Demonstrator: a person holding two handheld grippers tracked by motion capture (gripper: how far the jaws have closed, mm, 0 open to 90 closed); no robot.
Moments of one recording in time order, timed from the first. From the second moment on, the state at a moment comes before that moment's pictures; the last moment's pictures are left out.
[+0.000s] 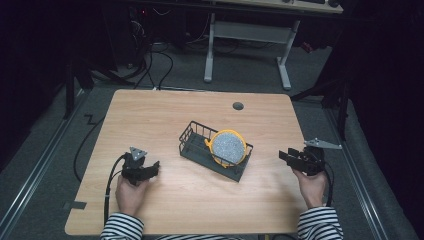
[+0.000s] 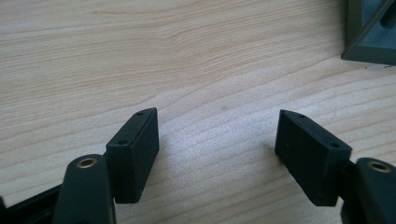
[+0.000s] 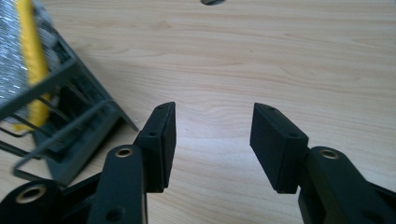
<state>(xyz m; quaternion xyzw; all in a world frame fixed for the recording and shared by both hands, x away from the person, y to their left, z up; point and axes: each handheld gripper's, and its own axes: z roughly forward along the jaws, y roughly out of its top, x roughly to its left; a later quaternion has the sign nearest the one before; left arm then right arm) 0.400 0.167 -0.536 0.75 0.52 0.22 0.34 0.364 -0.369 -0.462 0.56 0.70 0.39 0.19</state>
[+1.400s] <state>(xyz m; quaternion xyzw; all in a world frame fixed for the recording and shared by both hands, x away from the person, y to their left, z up) 0.399 0.167 -0.536 0.75 0.52 0.22 0.34 0.365 -0.346 -0.530 0.56 0.72 0.31 0.25</state>
